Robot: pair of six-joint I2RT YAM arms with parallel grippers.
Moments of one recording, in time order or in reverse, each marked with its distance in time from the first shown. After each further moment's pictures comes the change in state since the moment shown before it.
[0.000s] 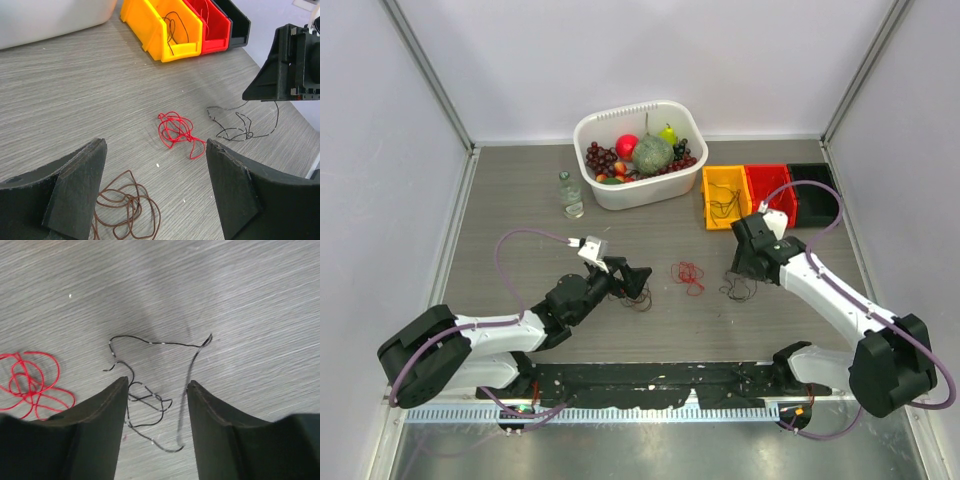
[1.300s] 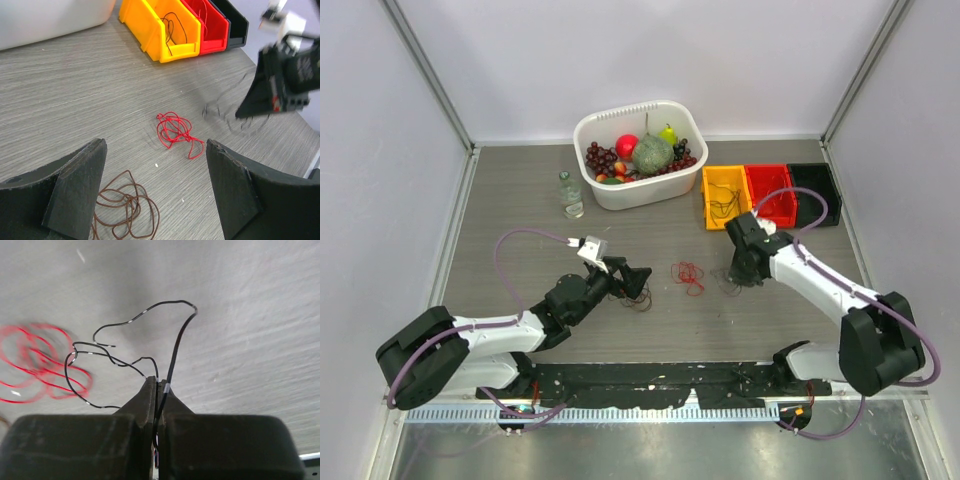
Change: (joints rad) left arm 0.000 -0.013 0.000 -0.010 0.005 0.000; right arm -0.029 0.116 -0.037 0.004 -0.267 0.045
